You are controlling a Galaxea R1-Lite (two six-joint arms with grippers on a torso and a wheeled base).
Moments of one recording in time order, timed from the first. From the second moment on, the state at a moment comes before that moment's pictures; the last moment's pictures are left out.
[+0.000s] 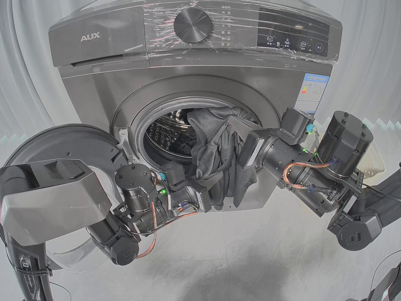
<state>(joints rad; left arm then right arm) -0.62 2.20 -0.75 -1.53 -0.27 -0.22 0.79 1.80 -0.81 -1.19 -0.17 0.22</state>
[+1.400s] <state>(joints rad) -0.68 2.14 -0.60 -1.54 -0.34 -0.21 0.76 1.83 -0.79 -1.20 -0.17 0.19</state>
